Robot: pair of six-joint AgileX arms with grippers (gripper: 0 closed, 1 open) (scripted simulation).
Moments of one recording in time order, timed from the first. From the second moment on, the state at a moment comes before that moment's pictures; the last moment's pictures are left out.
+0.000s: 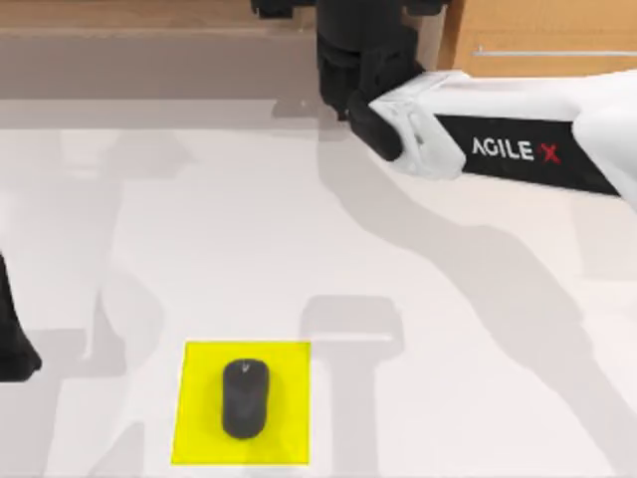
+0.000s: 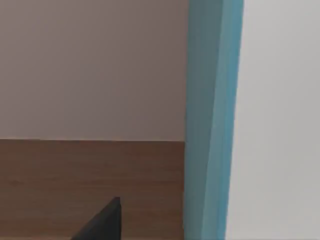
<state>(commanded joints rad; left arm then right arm) 0.00 0.00 0.00 0.00 0.00 0.00 0.63 2.31 1.70 0.61 0.67 -0.01</state>
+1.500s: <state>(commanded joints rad) 0.00 0.00 0.00 0.00 0.00 0.00 0.71 2.26 1.67 0.62 0.69 0.07</state>
